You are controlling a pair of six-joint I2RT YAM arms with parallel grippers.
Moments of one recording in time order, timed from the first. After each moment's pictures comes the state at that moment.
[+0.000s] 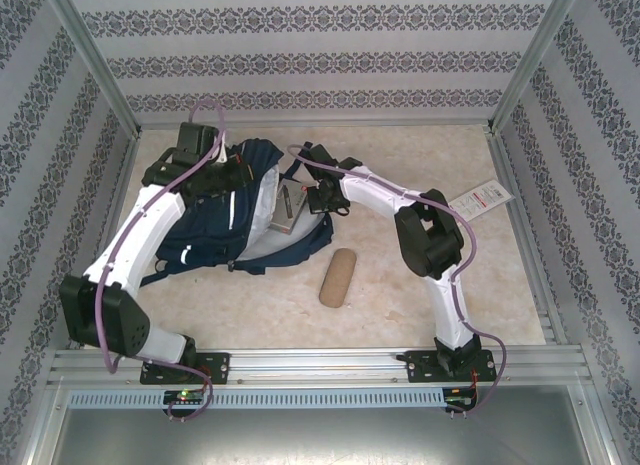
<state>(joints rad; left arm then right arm) -0.19 1.41 1.35 -0.72 0.27 -0.53 0.61 2.16 1.73 -0.76 0.09 0.44</state>
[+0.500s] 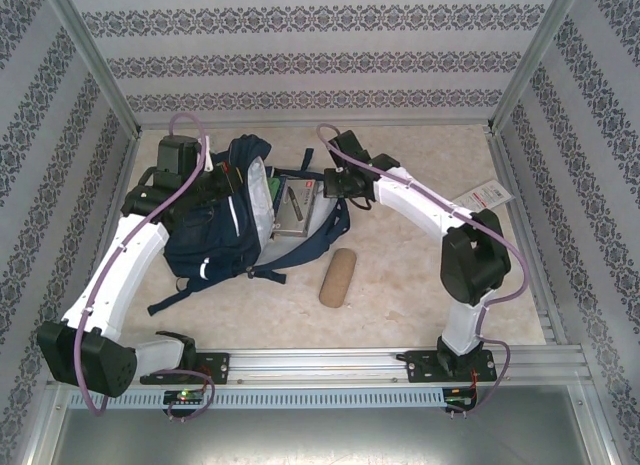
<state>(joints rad) -0.18 1.23 1.24 -0.65 0.26 -0.53 0.56 1.84 1.55 -0.65 0.07 0.51</state>
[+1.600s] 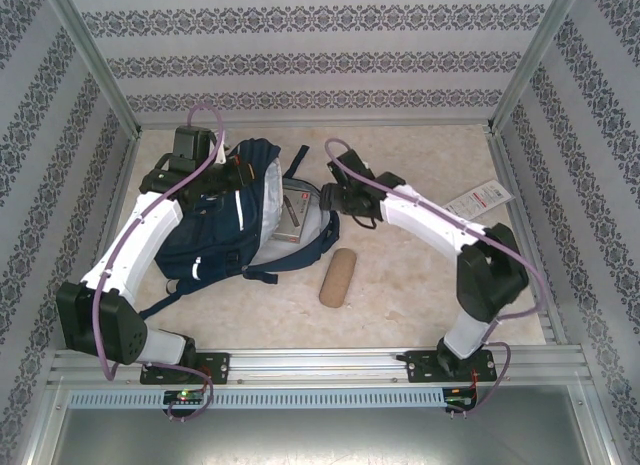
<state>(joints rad) -0.17 1.40 1.30 -0.61 0.34 -0.51 0.64 1.68 1.32 -0.65 0.15 0.71</state>
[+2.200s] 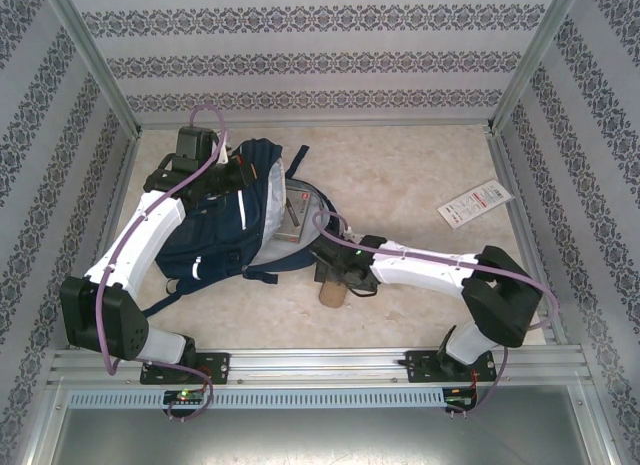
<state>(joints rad) -0.17 1.42 1.29 -0.58 0.35 -0.53 0.95 1.59 0.95 -0.68 0.19 1.10</state>
